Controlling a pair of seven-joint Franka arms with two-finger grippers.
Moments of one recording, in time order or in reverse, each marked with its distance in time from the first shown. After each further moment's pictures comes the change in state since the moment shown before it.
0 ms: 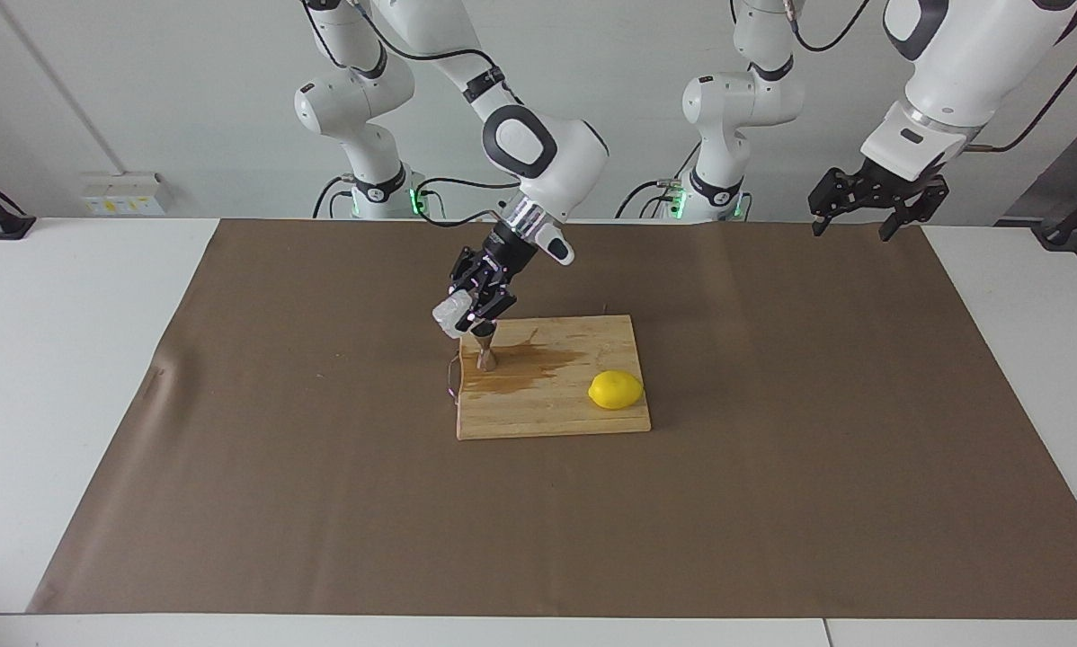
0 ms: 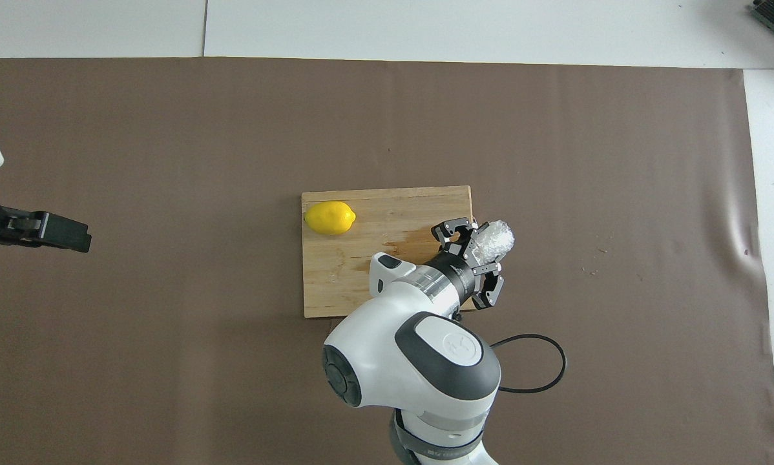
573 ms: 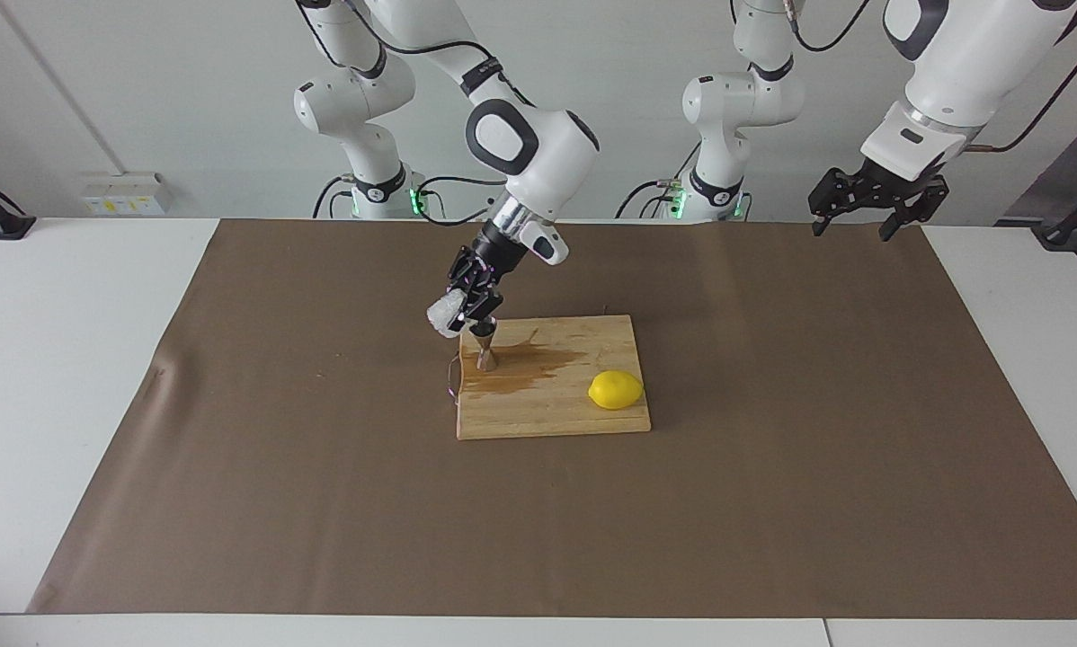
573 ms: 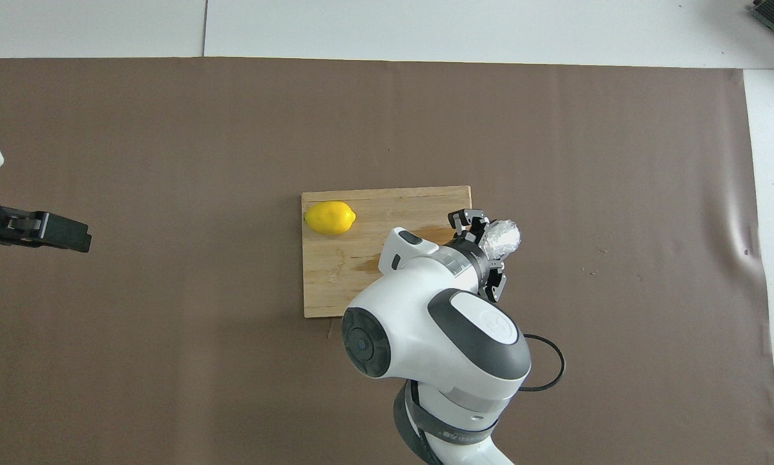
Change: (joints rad) left arm 0.000 0.000 0.000 0.000 0.000 0.000 0.000; right arm -0.081 -0.023 -0.003 0.049 0.209 0.033 0.022
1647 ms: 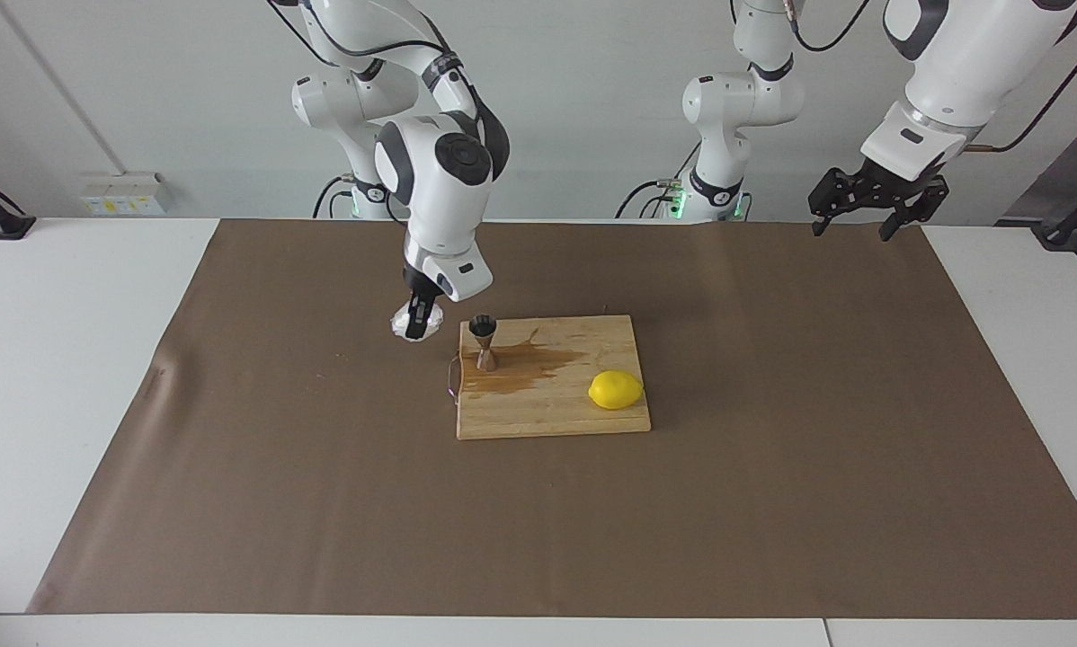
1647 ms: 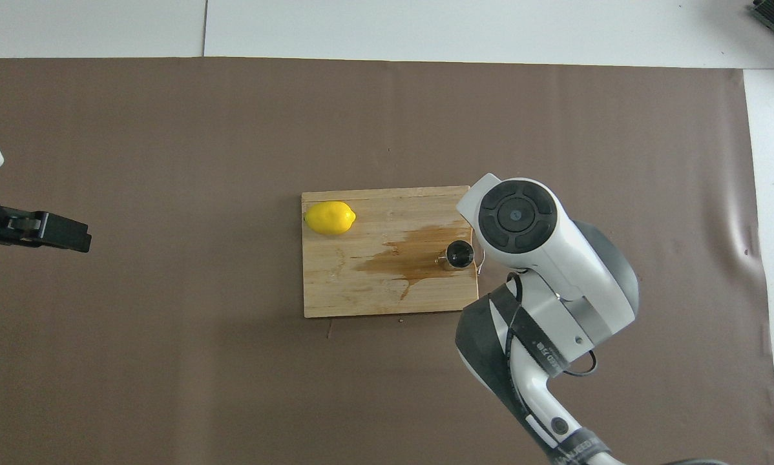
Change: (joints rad) left arm 0.000 0.000 0.000 0.000 0.000 0.000 0.000; right arm -0.263 -0.009 -0.005 0.021 0.475 0.011 -0.185
